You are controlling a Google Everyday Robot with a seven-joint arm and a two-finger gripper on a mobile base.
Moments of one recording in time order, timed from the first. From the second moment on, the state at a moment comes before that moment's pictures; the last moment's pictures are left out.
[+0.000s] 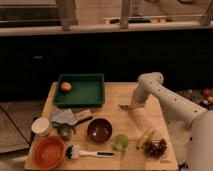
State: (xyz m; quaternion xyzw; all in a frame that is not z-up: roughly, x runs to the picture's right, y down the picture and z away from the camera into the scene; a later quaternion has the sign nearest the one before) arm 0.192 0.104 0.912 -0.28 -0.11 -0.03 0.95
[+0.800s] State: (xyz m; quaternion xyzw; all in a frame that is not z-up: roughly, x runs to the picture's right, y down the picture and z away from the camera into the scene) arm 0.178 0.093 0.890 -0.26 -0.12 -0.07 0.96
